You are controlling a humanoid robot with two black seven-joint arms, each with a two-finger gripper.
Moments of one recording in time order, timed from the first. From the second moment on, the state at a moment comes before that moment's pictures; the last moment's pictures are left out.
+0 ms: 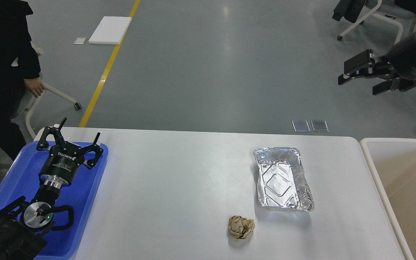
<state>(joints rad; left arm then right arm) -0.48 0.35 -0.88 -0.46 -0.17 -0.78 -0.41 2.03 -0.57 -1.10 0.83 -0.40 0.78 0.31</state>
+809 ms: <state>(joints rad) -0.48 0.35 -0.88 -0.46 -0.17 -0.78 -0.41 2.15 -0.51 -1.18 1.11 -0.38 0.79 0.31</state>
